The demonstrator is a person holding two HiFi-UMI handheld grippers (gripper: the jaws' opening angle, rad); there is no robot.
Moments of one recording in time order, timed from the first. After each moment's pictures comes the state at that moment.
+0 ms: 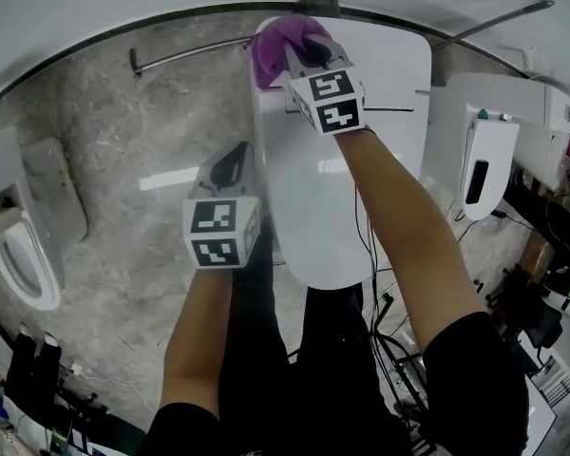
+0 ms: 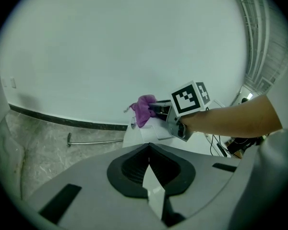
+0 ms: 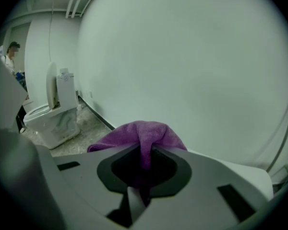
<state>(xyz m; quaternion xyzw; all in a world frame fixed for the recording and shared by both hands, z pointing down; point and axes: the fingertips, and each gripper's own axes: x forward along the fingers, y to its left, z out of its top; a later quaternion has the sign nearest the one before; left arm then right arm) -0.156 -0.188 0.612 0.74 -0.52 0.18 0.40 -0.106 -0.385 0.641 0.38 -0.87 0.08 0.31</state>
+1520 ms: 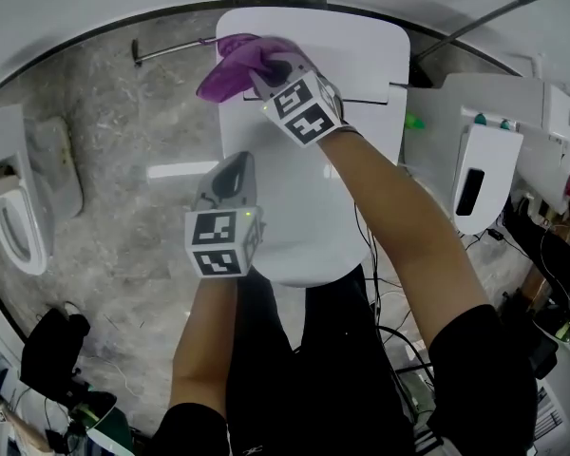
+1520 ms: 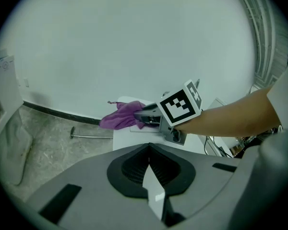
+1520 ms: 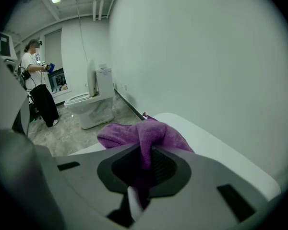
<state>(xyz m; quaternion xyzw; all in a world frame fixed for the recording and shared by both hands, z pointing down) -0.045 -0.156 0.586 0.70 -0.57 0.18 0.40 -0.071 -0.312 0.644 0.18 -0.92 0.06 0.35</state>
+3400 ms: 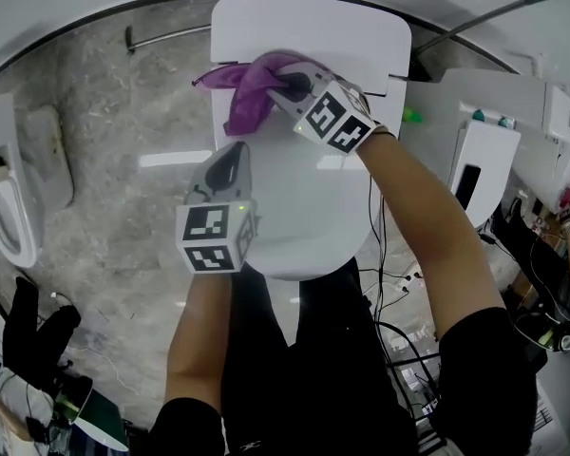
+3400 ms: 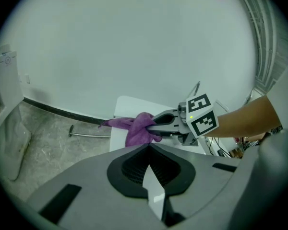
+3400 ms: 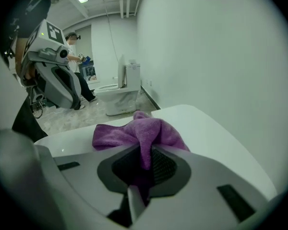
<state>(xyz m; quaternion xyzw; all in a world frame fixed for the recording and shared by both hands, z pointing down) -0.042 -0.155 0.590 0.70 -0.57 0.17 0.40 -0.031 -0.259 0.652 0.02 -0.93 0.00 0.37</state>
